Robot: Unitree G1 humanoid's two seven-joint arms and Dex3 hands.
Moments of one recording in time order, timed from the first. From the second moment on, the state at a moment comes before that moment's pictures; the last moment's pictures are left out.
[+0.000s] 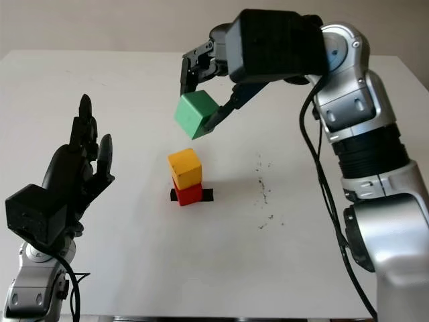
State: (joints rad) left arm -0.06 0.19 0.11 -0.28 0.08 0.12 -0.04; right arm -1.14 -0.56 0.29 0.24 -0.28 0.19 0.96
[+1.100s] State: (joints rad) left arm -0.07 0.16 0.10 -0.28 0.08 0.11 -0.03; right arm -1.07 -0.51 0.36 0.22 -0.31 0.16 0.95
